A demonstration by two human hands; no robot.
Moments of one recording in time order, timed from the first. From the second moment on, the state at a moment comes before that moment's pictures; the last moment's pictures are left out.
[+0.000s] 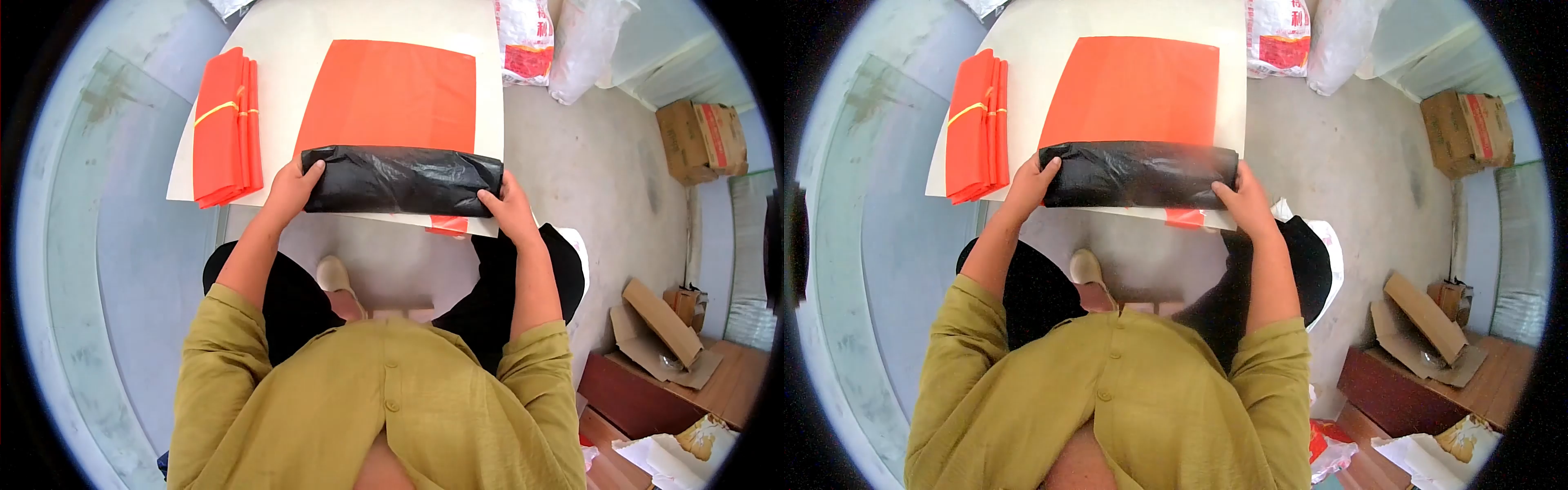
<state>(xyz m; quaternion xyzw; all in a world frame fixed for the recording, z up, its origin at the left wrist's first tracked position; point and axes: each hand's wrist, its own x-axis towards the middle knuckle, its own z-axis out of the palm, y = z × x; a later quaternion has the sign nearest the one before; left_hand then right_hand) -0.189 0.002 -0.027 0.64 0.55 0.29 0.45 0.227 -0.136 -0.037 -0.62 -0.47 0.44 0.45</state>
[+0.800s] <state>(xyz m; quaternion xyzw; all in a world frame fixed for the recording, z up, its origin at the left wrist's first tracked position) -0.166 -0.017 -0.019 0.71 0.62 0.26 0.22 0.191 -0.109 -0.015 -0.81 -0.54 0.11 0.18</state>
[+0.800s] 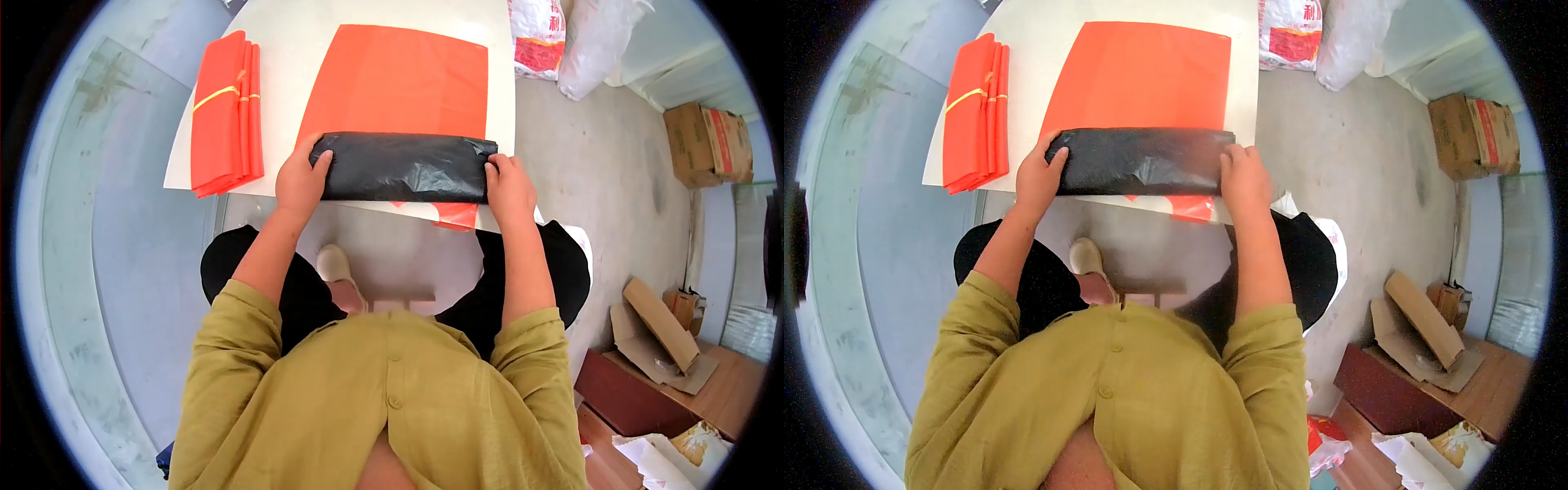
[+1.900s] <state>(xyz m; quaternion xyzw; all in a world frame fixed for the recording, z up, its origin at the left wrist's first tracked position) -0.137 -0.036 -0.001 0.92 0.35 0.09 0.11 0.166 -0.117 -0.003 -0.63 -0.76 0.11 0.10</state>
